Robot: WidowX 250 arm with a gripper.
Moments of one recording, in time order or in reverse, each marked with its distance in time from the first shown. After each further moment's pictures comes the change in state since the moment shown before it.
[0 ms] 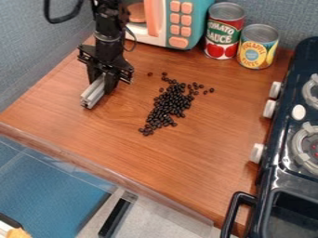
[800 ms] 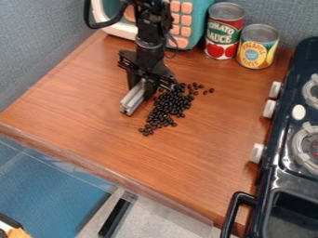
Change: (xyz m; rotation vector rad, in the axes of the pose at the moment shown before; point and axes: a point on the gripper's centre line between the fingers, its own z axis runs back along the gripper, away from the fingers) arm 0.000 -0.073 0.013 -0.085 0.002 -0.078
